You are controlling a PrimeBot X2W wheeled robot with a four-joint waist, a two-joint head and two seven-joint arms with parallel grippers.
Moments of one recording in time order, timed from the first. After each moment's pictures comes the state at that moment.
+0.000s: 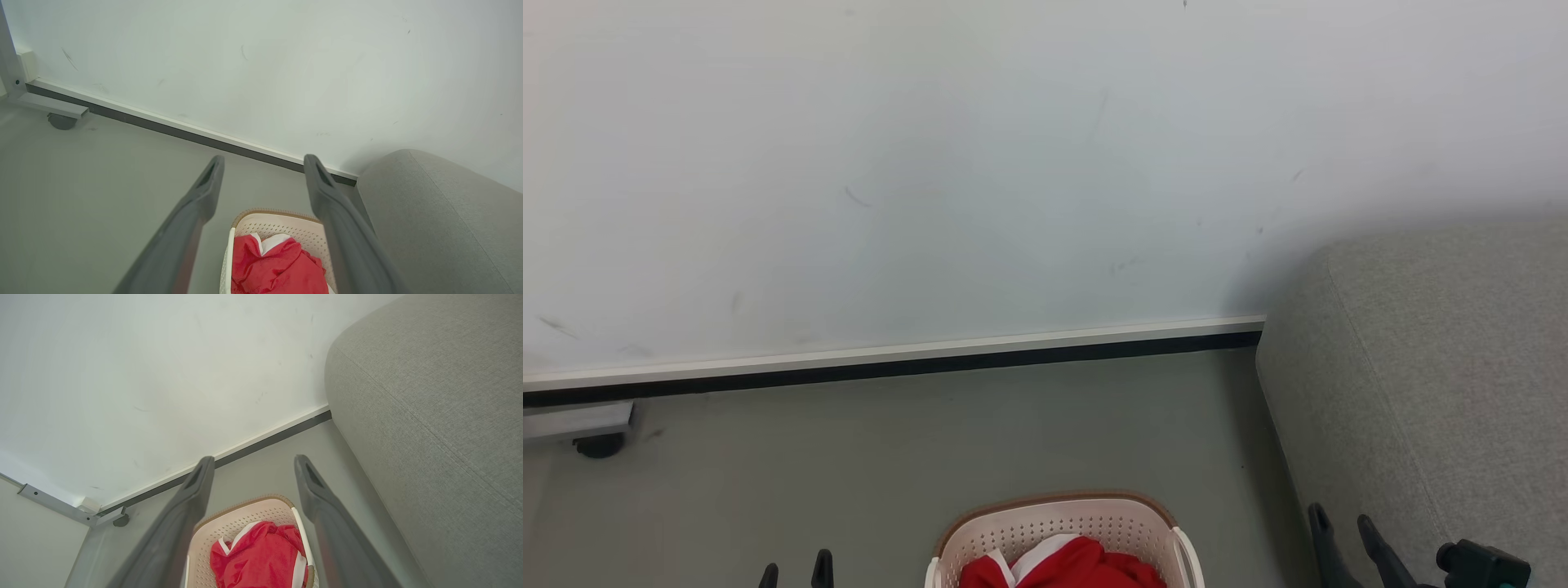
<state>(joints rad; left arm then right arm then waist) 0.04 0.06 -0.03 0.15 -0.43 -0.02 -0.17 0.07 -0.10 0.11 0.12 0.49 0.13 0.00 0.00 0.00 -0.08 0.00</state>
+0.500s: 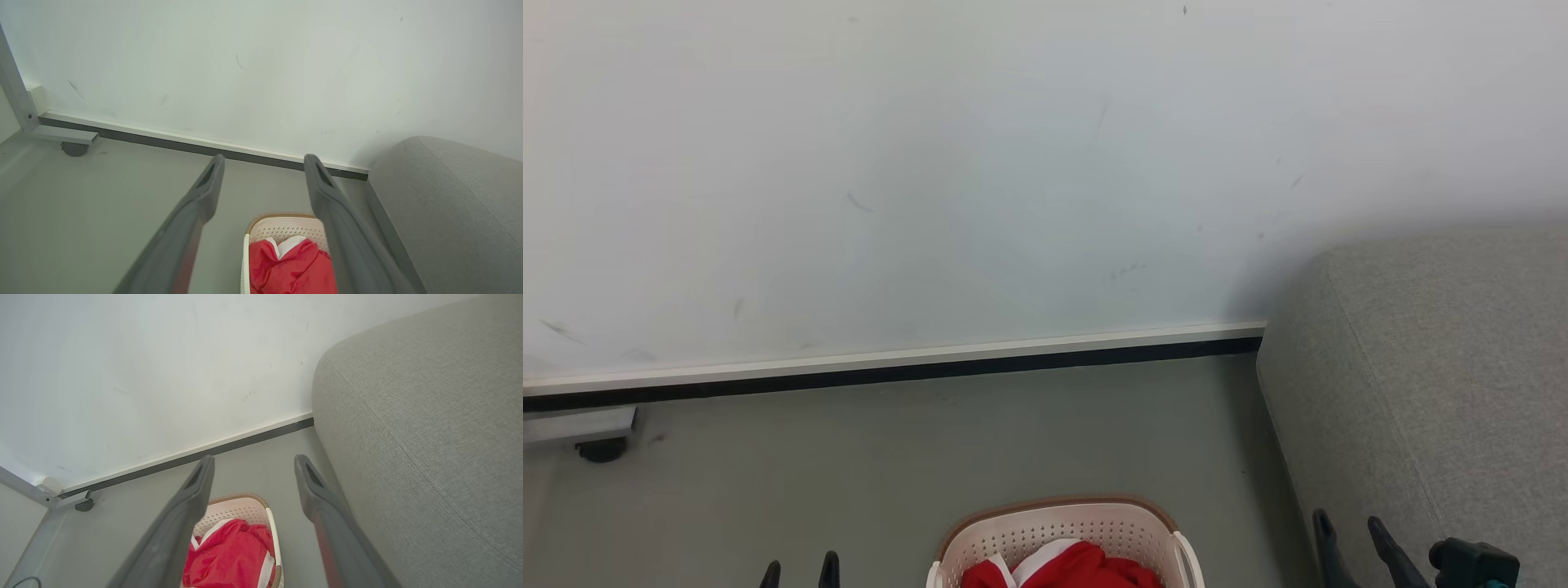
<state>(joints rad) 0.04 0.06 -0.03 0.16 -0.31 -0.02 -0.20 0.08 -0.09 0.07 0.11 0.30 0.13 0.03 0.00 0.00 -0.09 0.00</state>
